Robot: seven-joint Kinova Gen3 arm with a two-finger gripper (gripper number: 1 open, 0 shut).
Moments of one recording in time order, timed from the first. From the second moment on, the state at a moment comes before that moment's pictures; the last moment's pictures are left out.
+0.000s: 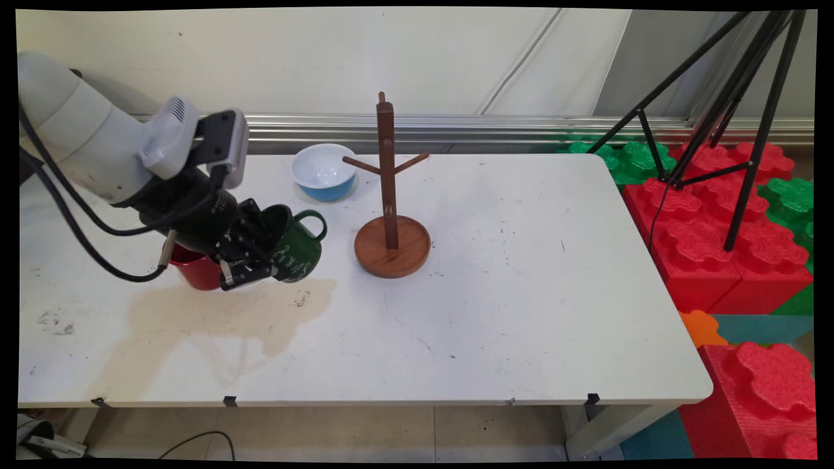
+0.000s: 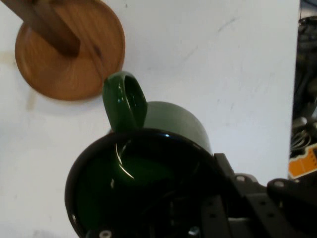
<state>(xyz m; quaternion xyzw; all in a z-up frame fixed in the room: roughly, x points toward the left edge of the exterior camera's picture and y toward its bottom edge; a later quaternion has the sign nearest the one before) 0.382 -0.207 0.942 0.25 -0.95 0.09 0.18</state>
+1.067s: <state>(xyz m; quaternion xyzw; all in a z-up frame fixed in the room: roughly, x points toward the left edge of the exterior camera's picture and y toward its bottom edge) 0.377 -0.263 0.879 0.25 -0.96 0.08 0.07</state>
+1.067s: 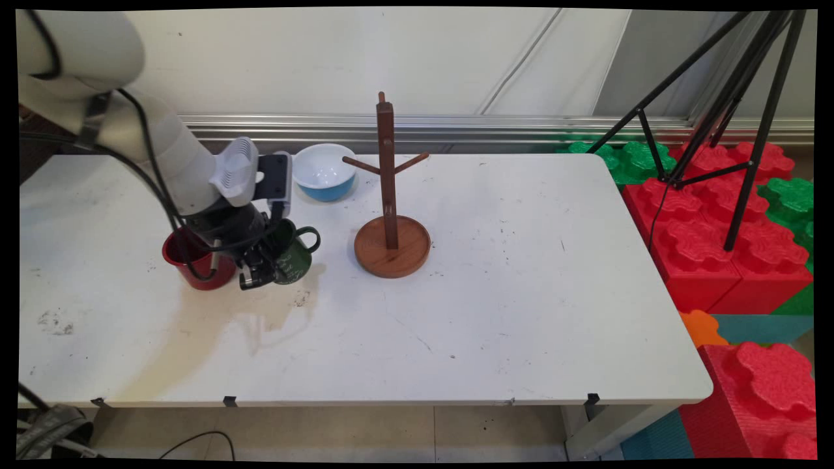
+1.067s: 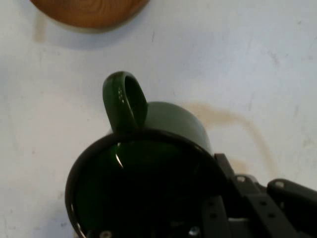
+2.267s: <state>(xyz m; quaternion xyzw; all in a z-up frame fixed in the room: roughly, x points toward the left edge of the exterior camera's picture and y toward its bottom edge) 0.367 -0.302 0.835 0.25 -0.97 0.07 0.02</state>
